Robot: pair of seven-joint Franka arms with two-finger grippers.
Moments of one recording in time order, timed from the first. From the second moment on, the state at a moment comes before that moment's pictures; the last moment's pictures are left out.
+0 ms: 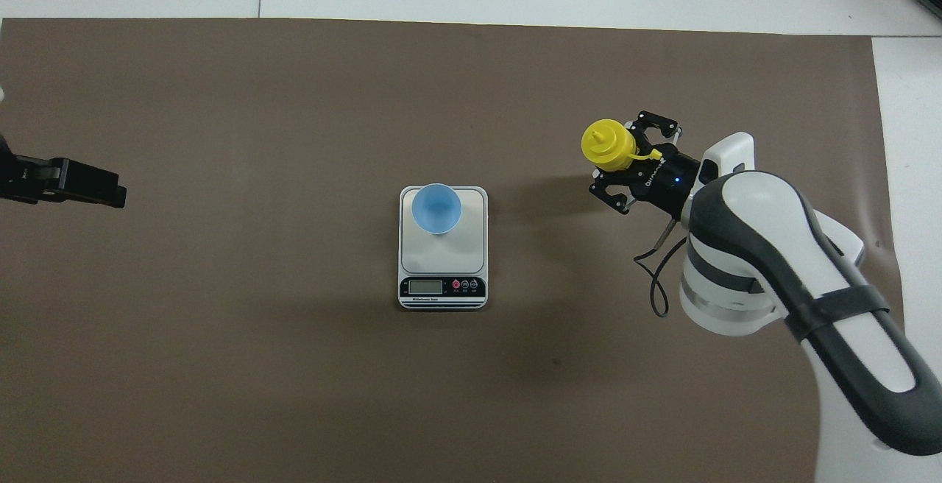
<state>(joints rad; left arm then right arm) -0.03 -0.02 -0.05 -1.56 -0.05 1.54 0.03 0.25 0.17 0.03 -2.09 1.55 2.78 -2.23</state>
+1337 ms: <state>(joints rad) -0.03 -0.03 -0.05 -1.57 -0.02 1.52 0.03 0.35 0.24 0.01 -1.99 1.02 2.89 -2.19</state>
